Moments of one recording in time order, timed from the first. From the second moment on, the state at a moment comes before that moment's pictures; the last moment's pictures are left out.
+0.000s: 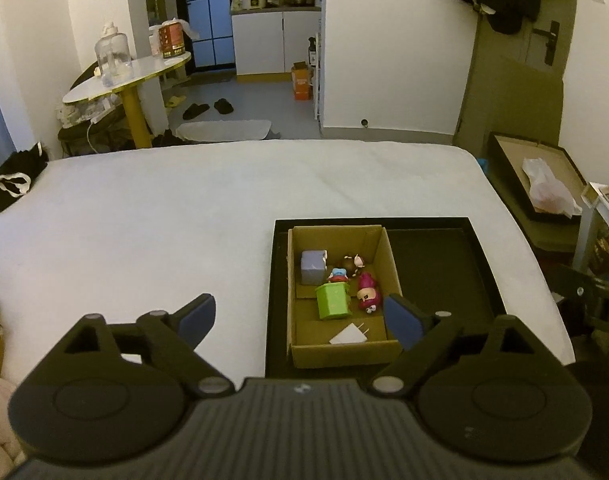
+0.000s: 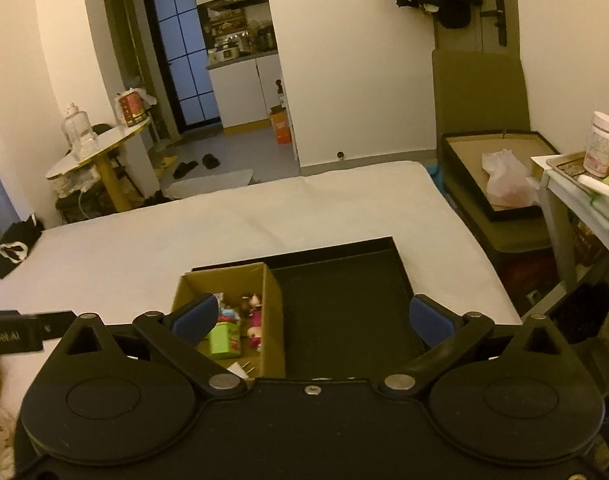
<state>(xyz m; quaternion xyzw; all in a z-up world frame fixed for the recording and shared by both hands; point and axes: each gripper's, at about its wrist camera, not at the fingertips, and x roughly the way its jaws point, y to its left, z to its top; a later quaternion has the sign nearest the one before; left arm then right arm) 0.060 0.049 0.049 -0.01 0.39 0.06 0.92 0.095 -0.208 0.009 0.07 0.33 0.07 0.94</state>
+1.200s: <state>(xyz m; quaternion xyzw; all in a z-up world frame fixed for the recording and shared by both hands) -0.006 0.061 0.066 0.01 0.40 0.03 0.92 0.032 -0.183 0.032 0.04 0.37 0.08 0.93</state>
